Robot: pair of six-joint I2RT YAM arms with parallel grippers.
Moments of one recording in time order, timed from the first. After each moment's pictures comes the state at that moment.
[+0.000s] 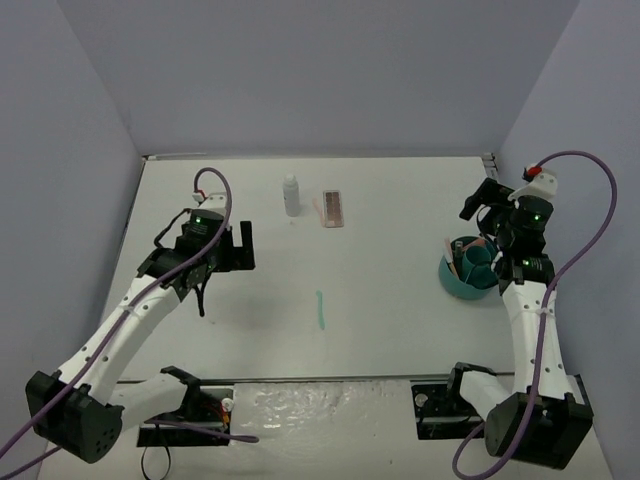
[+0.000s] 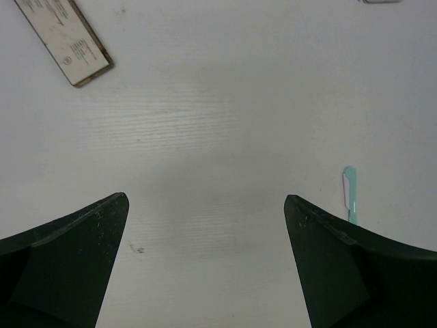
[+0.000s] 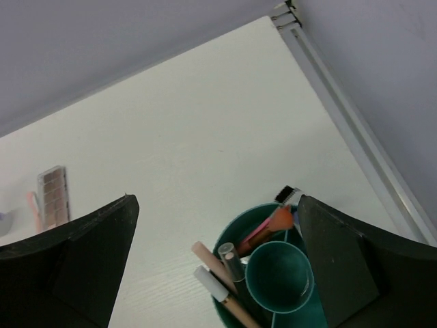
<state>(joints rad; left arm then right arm) -0.41 1.07 1.01 -0.69 -0.17 -0.34 -0.22 1.02 0.89 -0.19 -0.02 0.27</state>
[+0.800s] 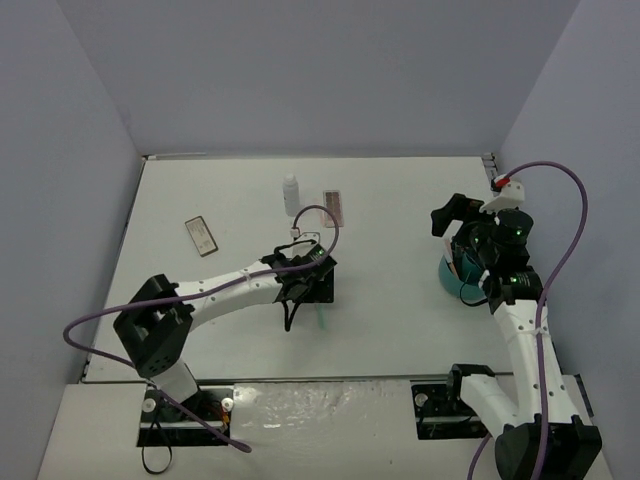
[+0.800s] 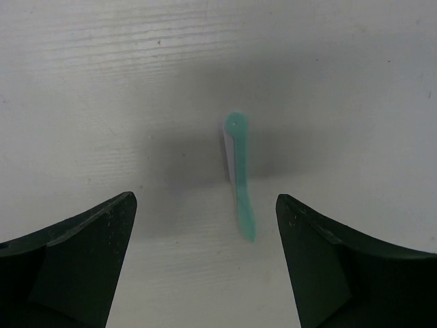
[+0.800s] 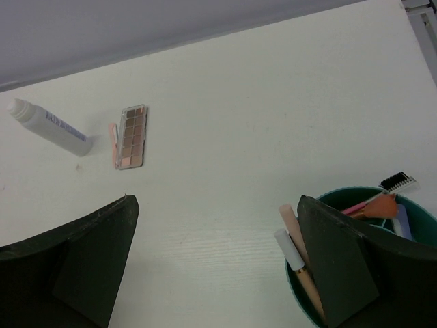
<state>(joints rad) -0.93 1.66 1.15 -0.61 -0.31 -0.83 -0.05 0.90 0.80 -0.19 -0.16 0.26</state>
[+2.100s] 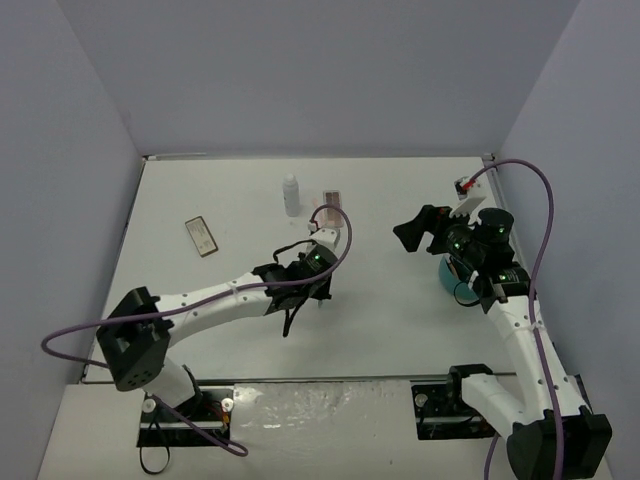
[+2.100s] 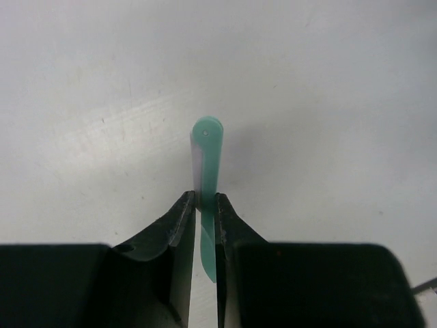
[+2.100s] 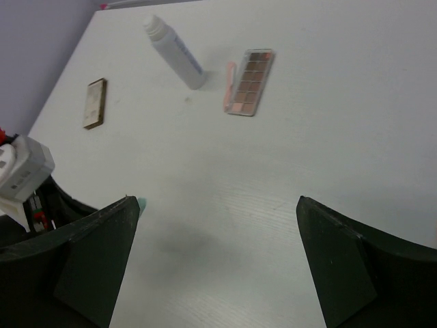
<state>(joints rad) -0.99 1.56 1.08 -0.38 -0.33 -0.59 0.07 0.92 0.80 -0.20 -0.43 0.28</state>
